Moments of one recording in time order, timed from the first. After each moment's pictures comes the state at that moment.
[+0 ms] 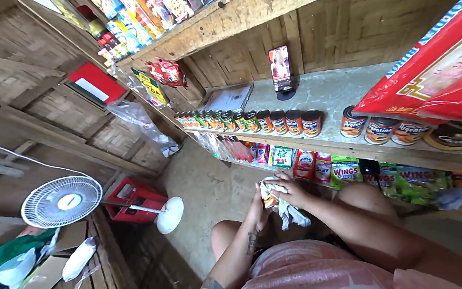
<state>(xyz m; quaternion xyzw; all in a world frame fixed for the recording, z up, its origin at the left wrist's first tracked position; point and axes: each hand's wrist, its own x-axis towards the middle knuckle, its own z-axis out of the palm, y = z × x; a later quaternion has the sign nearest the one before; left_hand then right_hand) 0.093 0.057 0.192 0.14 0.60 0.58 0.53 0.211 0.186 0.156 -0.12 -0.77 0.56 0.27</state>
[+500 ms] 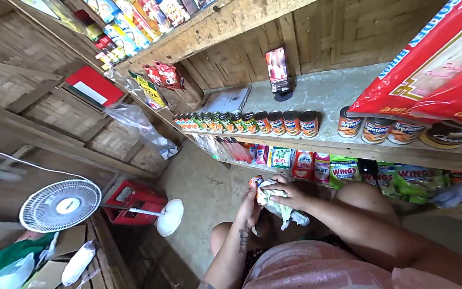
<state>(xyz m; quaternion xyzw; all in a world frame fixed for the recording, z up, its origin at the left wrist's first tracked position) 0.070 0.054 0.198 0.11 0.59 0.63 0.49 0.213 0.183 0.154 -0.04 -0.75 0.59 0.29</state>
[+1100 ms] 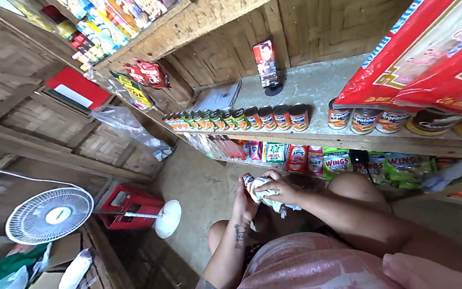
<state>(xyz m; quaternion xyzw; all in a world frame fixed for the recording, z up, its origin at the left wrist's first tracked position) 0.079 0.065 0.207 0.05 0.54 0.66 0.51 0.213 0.180 0.157 -0.04 -0.78 0.55 0.31</state>
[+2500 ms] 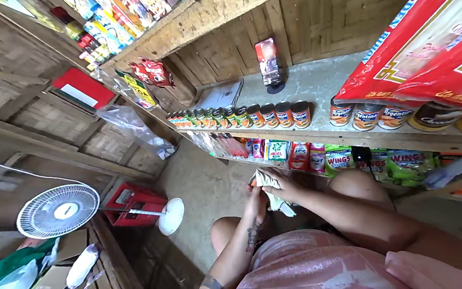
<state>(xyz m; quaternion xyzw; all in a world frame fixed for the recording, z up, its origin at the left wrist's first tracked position) 0.112 0.058 0.207 0.12 0.59 0.67 0.43 0.215 0.175 0.179 -0.13 -0.79 0.55 0.23</state>
